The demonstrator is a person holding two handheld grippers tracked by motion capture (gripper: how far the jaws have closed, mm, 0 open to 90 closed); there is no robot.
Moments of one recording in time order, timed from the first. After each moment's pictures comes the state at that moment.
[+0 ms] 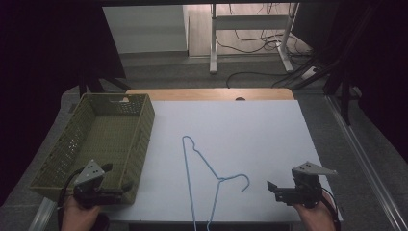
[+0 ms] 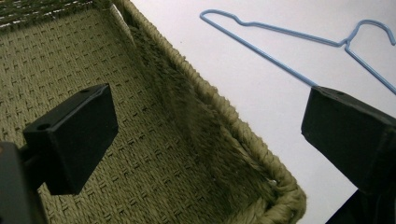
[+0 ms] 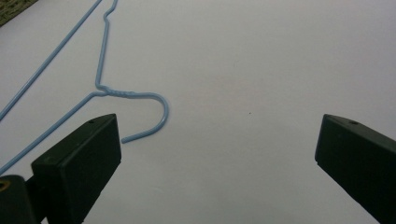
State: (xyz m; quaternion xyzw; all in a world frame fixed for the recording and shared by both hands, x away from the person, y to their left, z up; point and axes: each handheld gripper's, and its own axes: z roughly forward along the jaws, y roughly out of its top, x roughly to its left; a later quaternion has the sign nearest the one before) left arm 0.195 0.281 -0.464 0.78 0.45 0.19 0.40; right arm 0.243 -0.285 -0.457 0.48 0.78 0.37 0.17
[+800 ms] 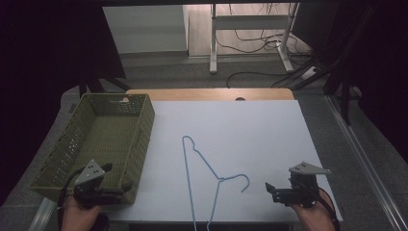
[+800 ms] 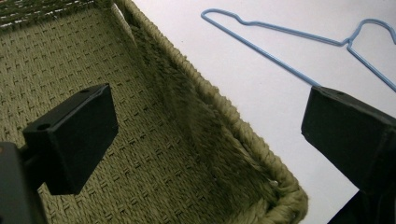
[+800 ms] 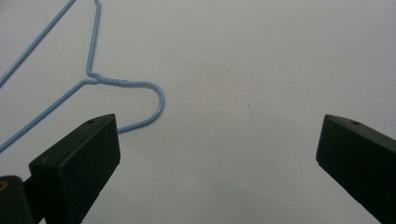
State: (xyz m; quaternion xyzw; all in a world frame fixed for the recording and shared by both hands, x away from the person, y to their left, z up) left arm 0.195 0.281 -0.464 0.78 0.45 0.19 0.39; right arm 0.244 -0.278 -0.460 0.47 0.79 0.34 0.18
